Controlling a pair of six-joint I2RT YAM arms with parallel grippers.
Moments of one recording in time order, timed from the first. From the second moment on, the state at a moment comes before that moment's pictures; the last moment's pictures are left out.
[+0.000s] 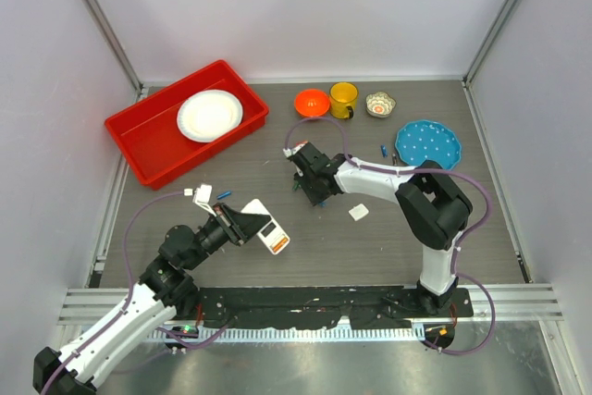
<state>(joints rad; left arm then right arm) -0.67 0.31 0.11 0.21 0.15 -0.97 0.80 1.88 1.22 -0.45 0.14 0.13</state>
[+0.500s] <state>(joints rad) -0.67 0.30 0.11 0.21 0.15 -0.97 0.79 1.82 1.19 -0.44 0.21 0.28</state>
